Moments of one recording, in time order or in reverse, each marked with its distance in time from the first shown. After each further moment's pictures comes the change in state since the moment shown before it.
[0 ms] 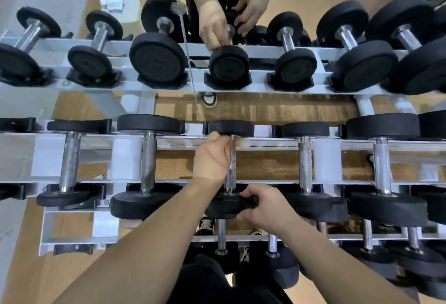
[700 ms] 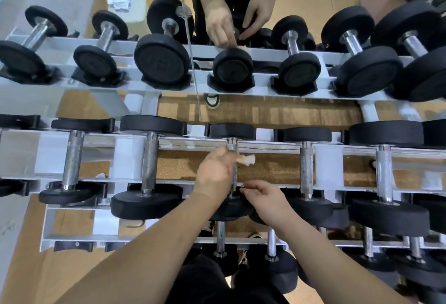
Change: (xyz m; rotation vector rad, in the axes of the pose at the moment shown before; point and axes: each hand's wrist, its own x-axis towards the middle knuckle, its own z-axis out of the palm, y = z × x) left_hand -0.026 -0.007 0.005 0.030 -0.118 0.102; right_hand 0.013 -0.003 -0.001 0.523 0.034 0.249
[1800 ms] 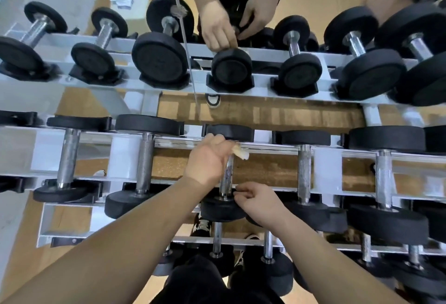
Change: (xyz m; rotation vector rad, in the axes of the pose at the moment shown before) left_hand 0.031 -0.020 -0.003 0.136 0.074 0.204; right_hand 0.009 -0.014 -0.002 -0.356 -0.115 -0.034
